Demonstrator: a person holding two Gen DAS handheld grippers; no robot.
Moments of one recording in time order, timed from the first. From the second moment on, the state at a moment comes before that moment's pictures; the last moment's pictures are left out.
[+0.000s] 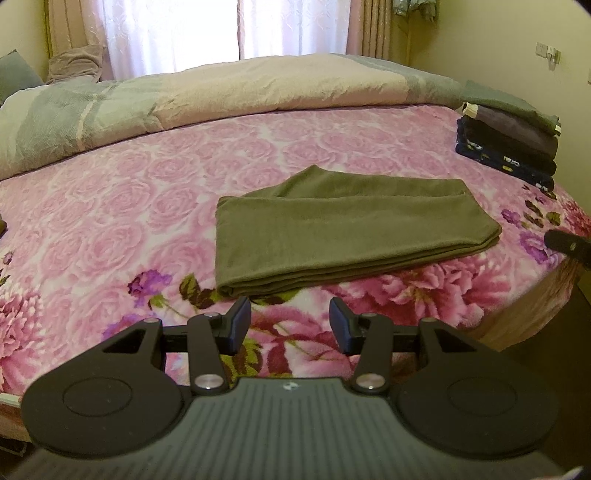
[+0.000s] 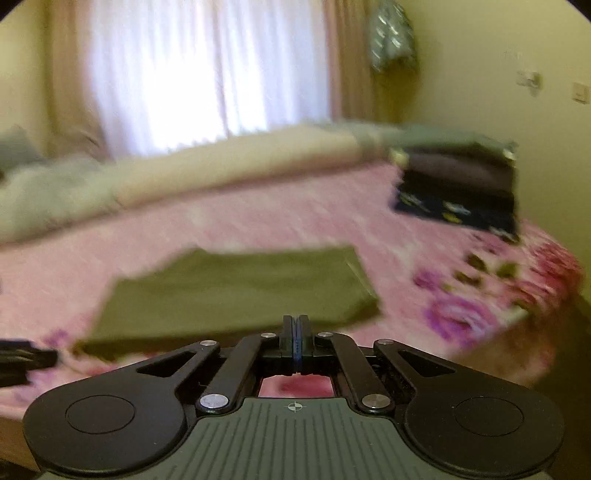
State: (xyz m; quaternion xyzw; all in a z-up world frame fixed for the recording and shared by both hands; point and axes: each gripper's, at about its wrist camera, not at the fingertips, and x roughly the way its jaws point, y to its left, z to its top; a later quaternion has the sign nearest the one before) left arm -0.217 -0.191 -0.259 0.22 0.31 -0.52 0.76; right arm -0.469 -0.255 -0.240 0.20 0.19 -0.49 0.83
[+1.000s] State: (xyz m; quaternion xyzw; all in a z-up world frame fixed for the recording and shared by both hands) left arm -0.201 -0.253 -0.296 0.25 0.34 -0.50 0.75; right arm -0.491 -0.337 -0.292 0.29 0.19 -0.52 0.78
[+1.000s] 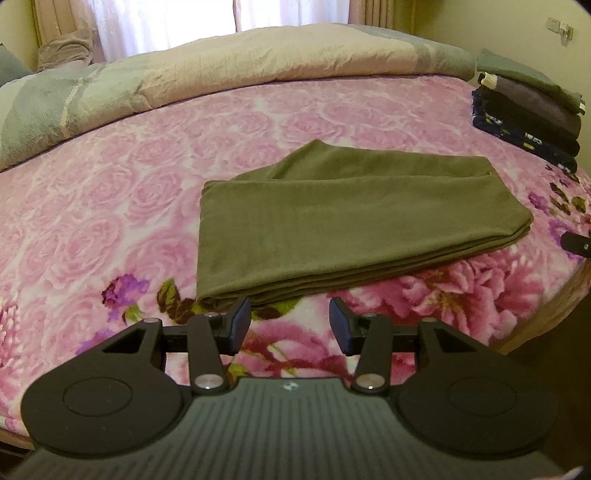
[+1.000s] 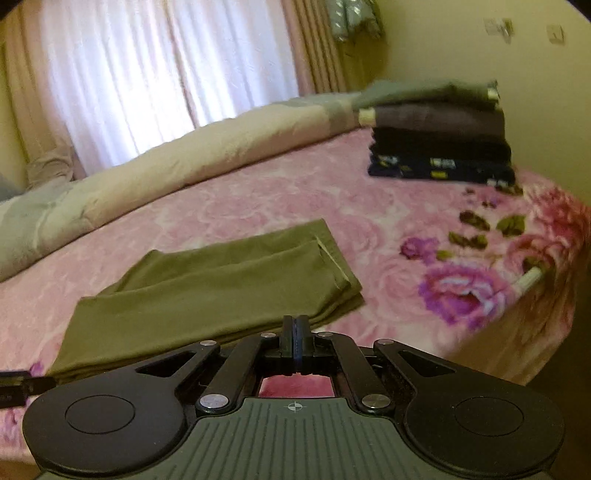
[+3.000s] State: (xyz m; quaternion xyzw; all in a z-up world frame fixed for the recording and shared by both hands) left arm -0.075 -0.298 -0.349 0.12 0.43 -0.52 0.73; right arm -0.520 -0.461 -0.366 0.52 0.08 -0.51 0.68
